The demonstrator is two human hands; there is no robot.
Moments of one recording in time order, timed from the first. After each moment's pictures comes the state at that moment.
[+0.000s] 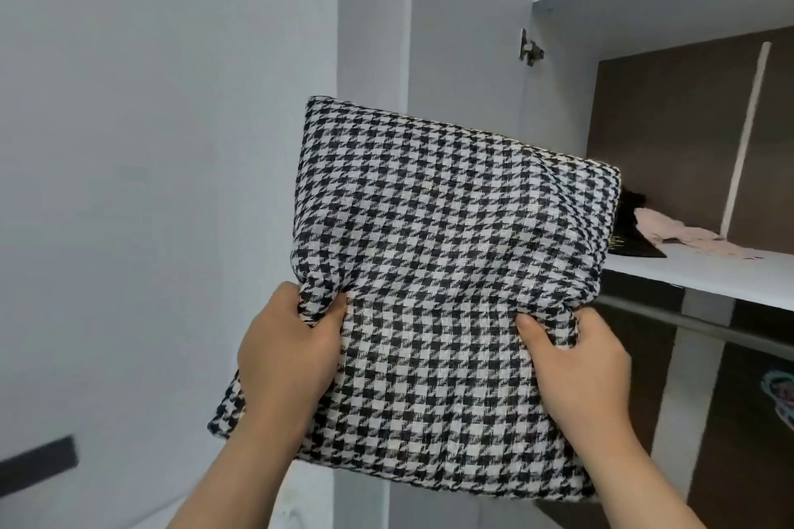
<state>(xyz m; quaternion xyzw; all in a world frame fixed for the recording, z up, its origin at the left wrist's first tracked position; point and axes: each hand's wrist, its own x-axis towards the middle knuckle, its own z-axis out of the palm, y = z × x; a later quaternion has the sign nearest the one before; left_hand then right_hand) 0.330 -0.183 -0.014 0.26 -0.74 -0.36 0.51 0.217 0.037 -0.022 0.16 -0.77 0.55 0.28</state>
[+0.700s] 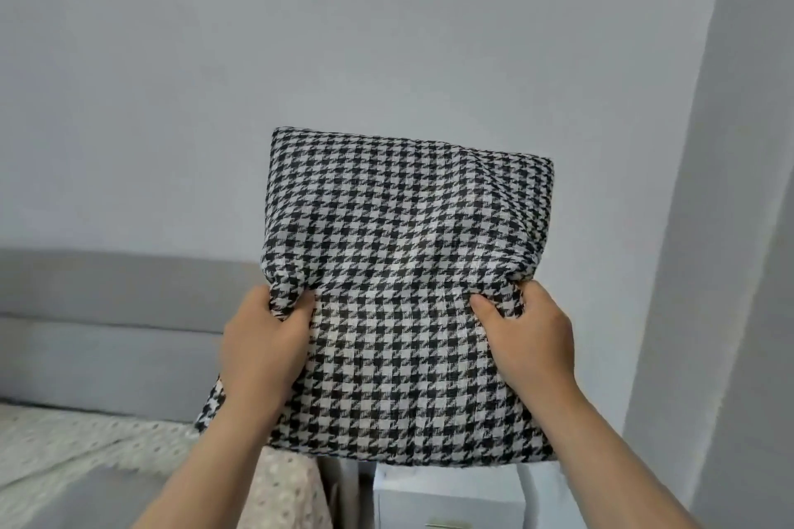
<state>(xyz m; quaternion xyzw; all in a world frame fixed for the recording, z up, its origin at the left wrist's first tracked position) 0.647 -0.231 -0.061 0.55 -0.58 -0.12 0.59 0.395 -0.166 -0.053 0.50 -0.65 0.58 -0.01</state>
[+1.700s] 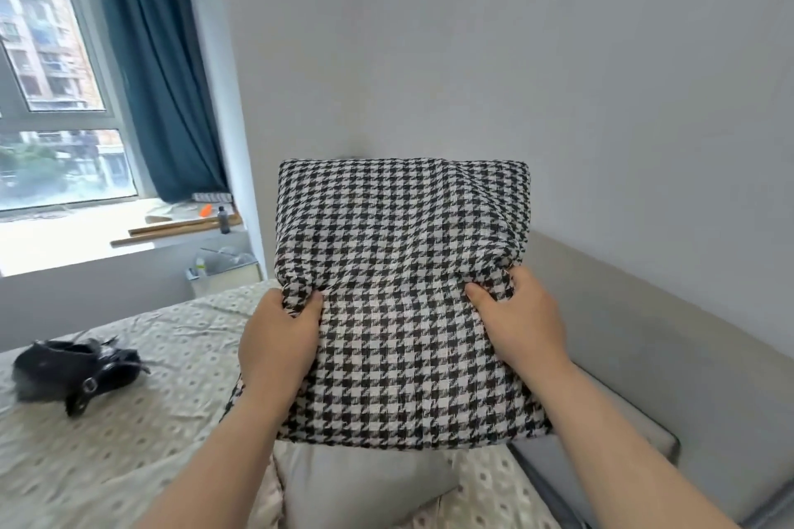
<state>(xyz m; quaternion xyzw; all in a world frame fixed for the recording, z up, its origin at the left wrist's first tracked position) 1.033 -0.391 -0.157 0.82 -0.22 0.03 0.53 0.829 -0.549 -0.125 0.78 -0.44 0.37 -0.24</state>
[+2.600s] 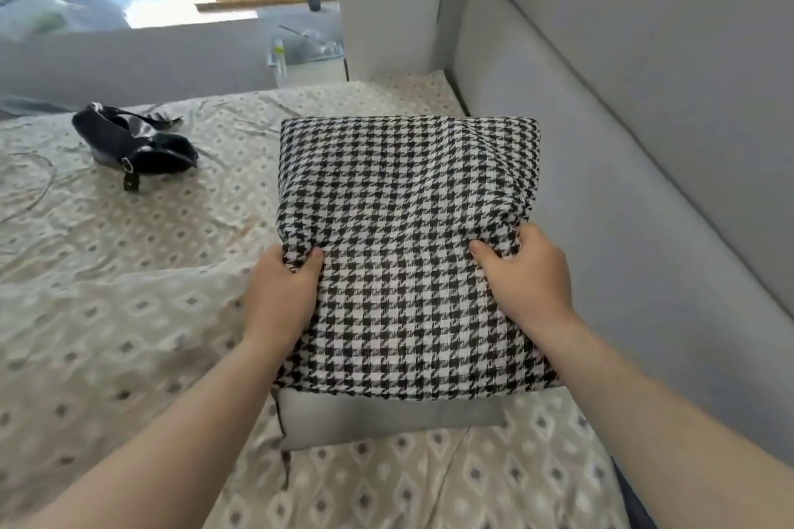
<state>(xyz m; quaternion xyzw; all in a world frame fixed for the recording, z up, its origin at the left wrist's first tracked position) 1.142 -0.548 -0.447 0.89 -0.02 -0.05 0.45 1.021 -0.776 -0.421 0.85 -0.37 0.13 -0.35</state>
